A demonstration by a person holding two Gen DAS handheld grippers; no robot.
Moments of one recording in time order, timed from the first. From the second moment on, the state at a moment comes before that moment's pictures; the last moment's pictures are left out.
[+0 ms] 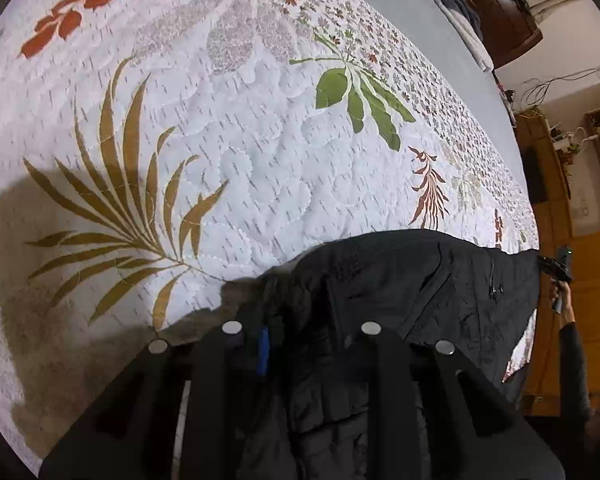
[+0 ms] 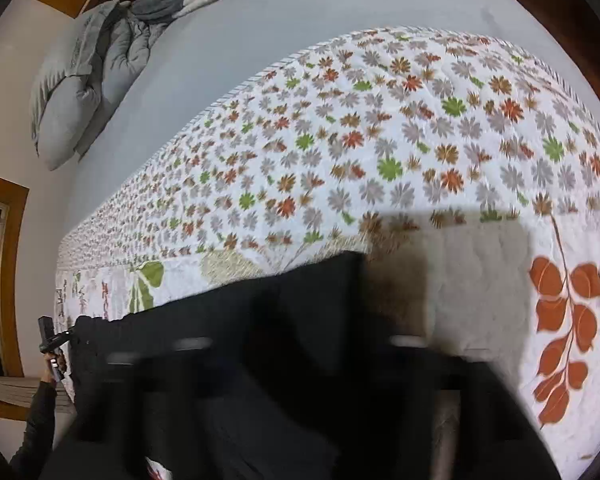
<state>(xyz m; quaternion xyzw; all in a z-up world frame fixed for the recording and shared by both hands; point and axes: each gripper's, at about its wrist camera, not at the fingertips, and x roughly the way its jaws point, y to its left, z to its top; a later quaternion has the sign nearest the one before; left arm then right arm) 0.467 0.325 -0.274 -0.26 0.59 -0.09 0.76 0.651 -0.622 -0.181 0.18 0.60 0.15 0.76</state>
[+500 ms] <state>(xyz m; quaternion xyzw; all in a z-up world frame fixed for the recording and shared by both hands) 0.449 0.319 -0.216 -0.28 0.52 -0.10 0.80 0.584 -0.631 -0.081 0.18 0.52 0.09 0.83</state>
